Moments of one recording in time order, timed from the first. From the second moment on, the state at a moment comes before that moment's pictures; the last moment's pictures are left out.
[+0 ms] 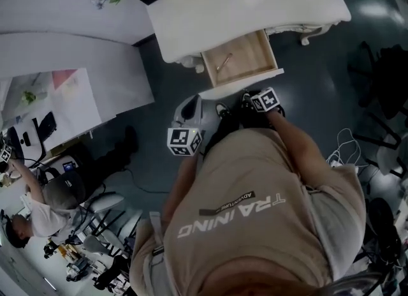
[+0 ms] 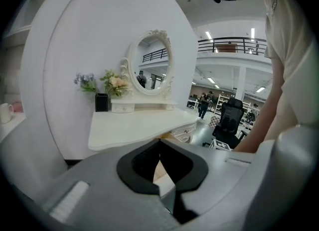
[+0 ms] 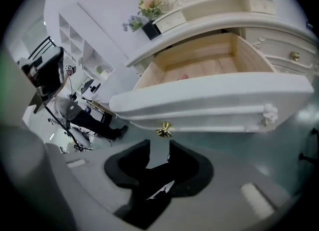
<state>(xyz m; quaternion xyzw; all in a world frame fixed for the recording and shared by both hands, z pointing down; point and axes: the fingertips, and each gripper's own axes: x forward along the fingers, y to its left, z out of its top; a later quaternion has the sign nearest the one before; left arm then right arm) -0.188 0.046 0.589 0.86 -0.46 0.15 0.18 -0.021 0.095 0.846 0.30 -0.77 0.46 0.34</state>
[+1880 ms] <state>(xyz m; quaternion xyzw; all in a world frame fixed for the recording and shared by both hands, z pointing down) -0.207 -0.020 0.359 0.91 -0.41 -0.01 0.02 -0.070 -0.009 0.357 0.38 -0.92 0.00 0.07</state>
